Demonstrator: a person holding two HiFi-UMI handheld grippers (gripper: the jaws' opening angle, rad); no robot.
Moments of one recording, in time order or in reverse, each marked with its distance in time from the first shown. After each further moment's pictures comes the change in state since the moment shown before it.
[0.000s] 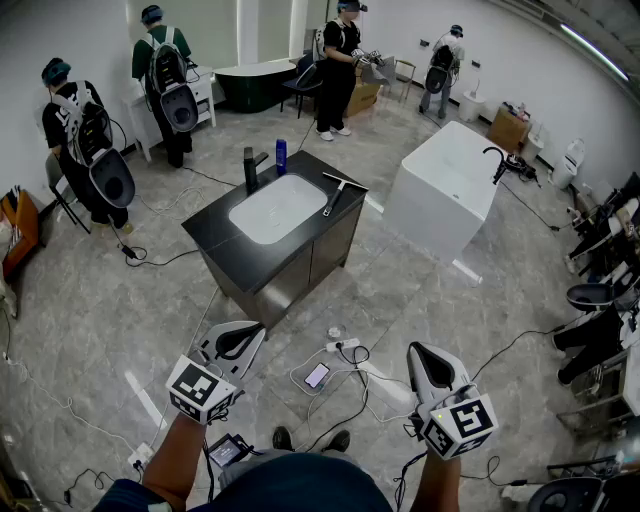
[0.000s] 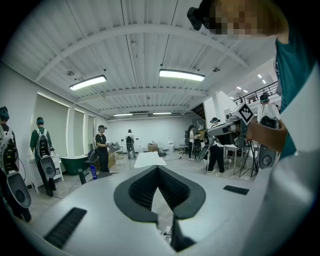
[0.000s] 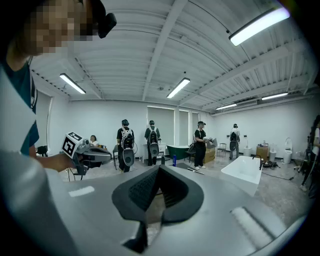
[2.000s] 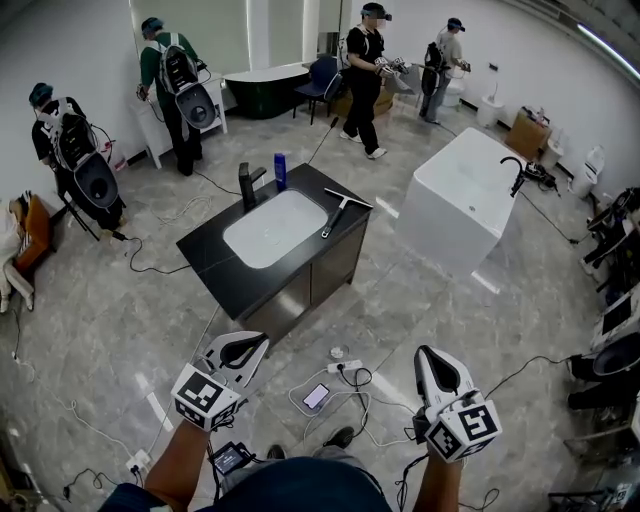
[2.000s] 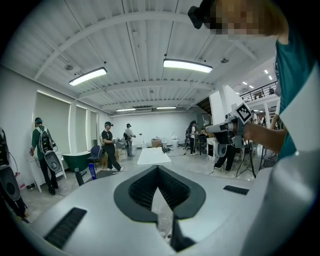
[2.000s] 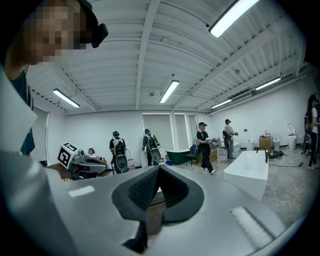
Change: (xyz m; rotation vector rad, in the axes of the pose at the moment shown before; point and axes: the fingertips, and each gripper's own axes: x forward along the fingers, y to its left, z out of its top) left arm 0.130 0.025 0.002 -0.008 0.058 0.049; right arm 0.074 -0.142 -0.005 0.127 -0.087 0.029
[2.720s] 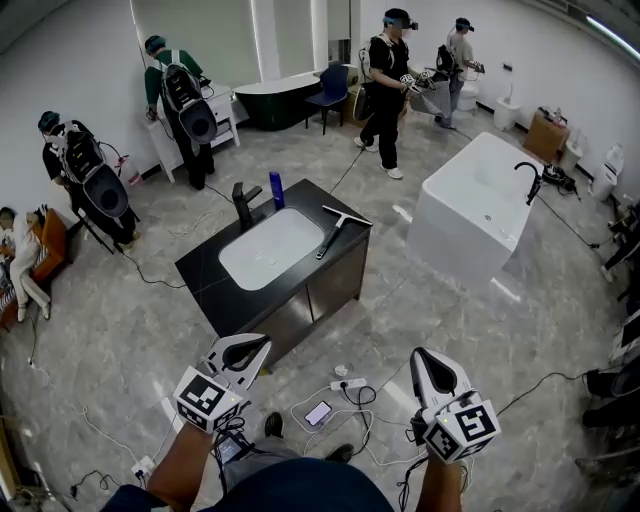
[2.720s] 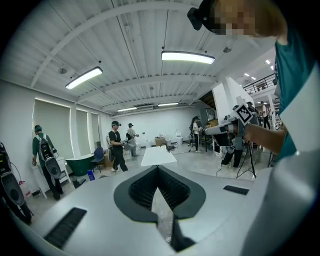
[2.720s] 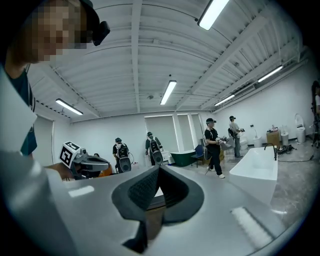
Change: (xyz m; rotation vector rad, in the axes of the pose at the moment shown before) left arm 0.117 -0.006 0.046 0.049 0.027 0.056; right arm 0.045 -0.118 0.013 0.041 -0.022 0.084
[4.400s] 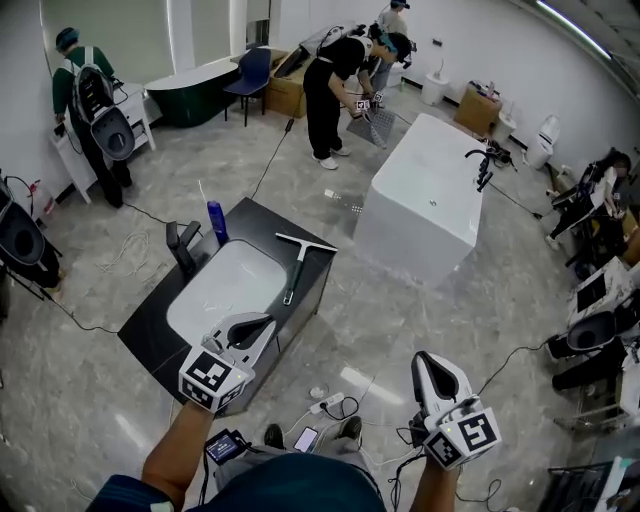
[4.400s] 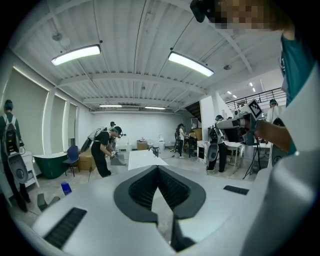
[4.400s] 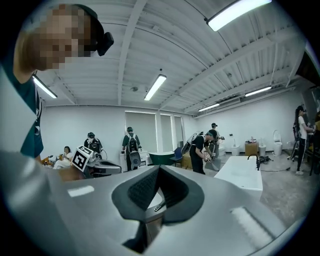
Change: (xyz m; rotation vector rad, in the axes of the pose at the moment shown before) left arm 0.240 0.250 -0.004 -0.026 -0.052 -0.295; right arm 0.235 -0.059 0.037 -0.063 0.001 -0.277
